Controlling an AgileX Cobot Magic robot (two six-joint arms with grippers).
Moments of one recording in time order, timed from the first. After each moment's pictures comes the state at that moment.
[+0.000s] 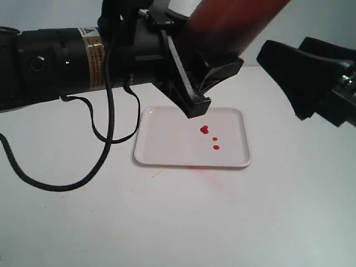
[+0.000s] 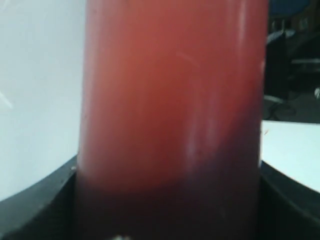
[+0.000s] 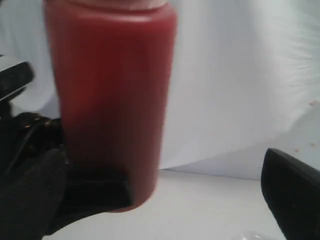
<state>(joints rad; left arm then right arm) -0.66 1.50 -1.03 1.16 -0.41 -0.88 0.20 1.05 -0.40 -0.73 -0.90 0.91</state>
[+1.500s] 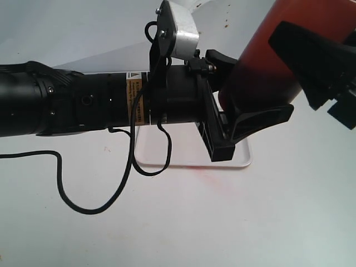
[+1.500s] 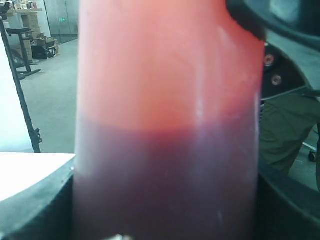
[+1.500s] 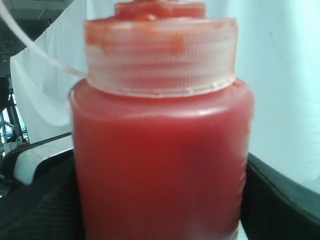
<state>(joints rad) -0.66 1.72 -1.03 1.09 -0.90 -0.83 0.20 1.04 -0.40 -0.69 -1.01 0.81</state>
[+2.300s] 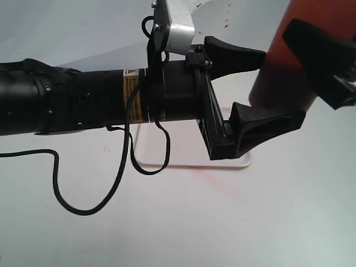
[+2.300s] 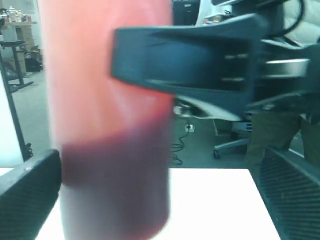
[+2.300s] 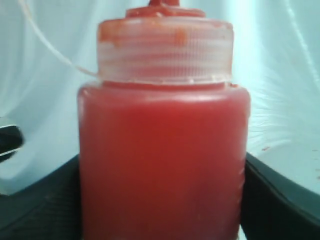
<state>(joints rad) -0.66 1.72 -1.03 1.08 -0.94 -0.83 0.20 1.04 -0.40 -0.49 -0.88 0.60</state>
